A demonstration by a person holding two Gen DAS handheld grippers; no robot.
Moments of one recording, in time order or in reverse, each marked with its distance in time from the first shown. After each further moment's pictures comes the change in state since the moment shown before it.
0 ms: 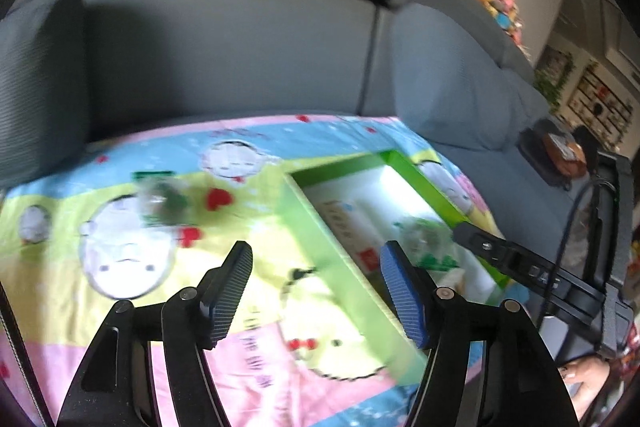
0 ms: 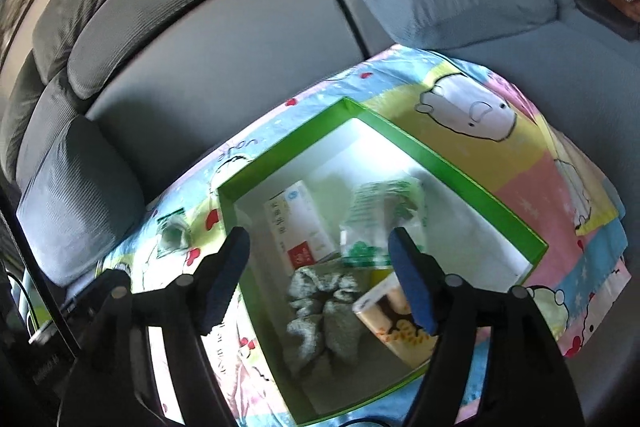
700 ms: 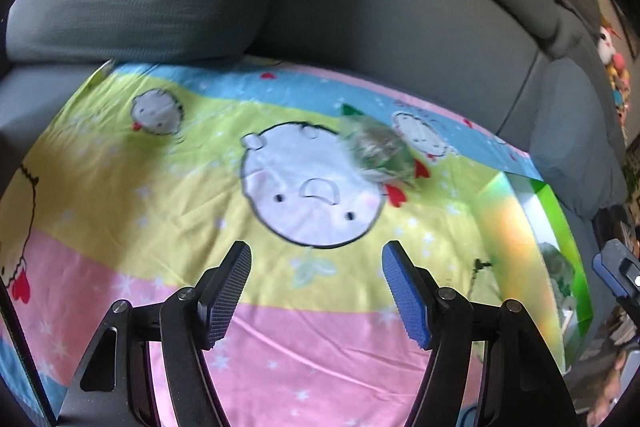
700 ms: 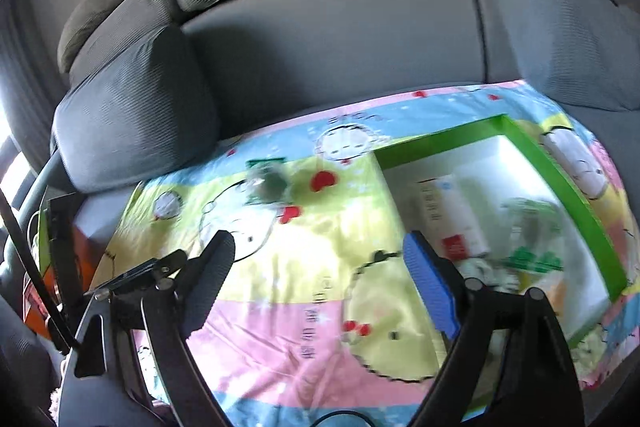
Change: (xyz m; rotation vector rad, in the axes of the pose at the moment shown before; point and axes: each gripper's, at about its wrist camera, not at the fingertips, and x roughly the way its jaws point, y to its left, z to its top) left arm -0.001 0.176 -0.059 -0.356 0.052 0.242; right arm 0.013 0.124 -0.037 -0.330 0.057 0.172
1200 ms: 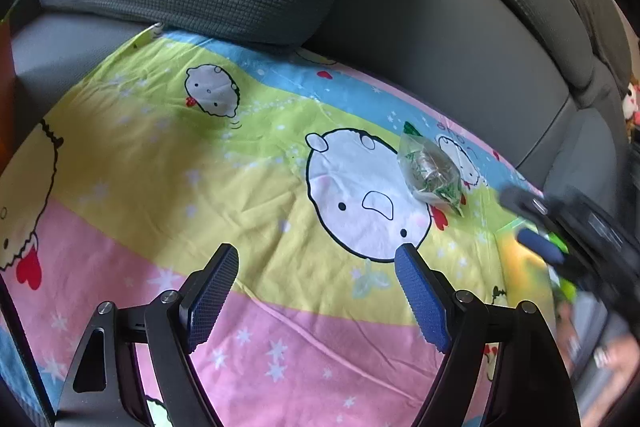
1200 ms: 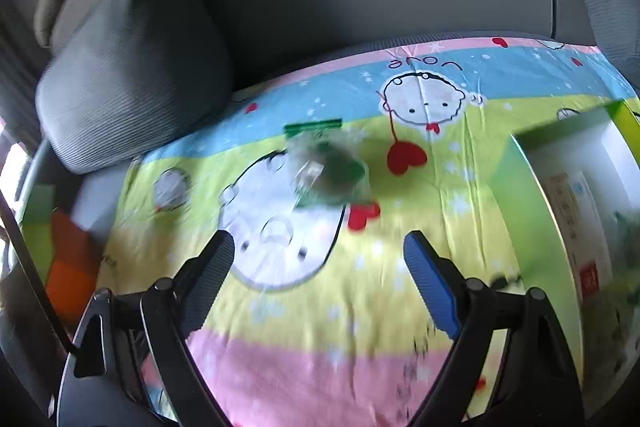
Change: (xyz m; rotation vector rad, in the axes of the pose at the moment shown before) left arm -0.002 0.056 0.005 -0.163 0.009 -0.007; right arm 0.138 0.059 0.033 0.032 0.233 0.014
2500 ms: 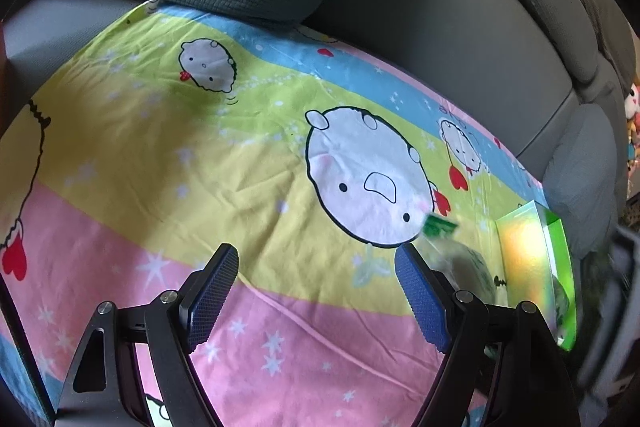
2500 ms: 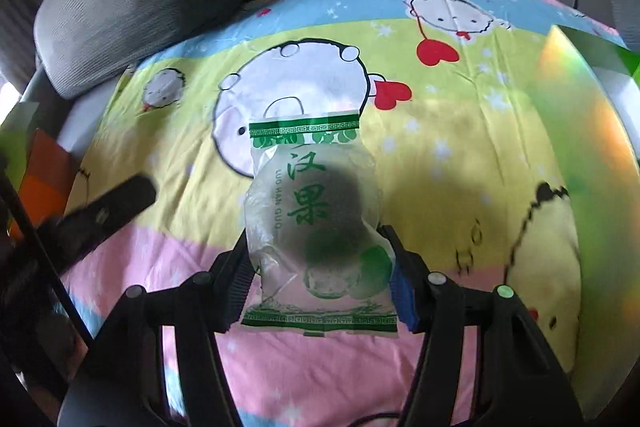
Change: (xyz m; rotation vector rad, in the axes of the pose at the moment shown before) left arm 0.013 0.004 -0.003 -0.017 0.071 -0.016; right arm 0.012 0.016 -0.073 -0.110 0.158 -0.011
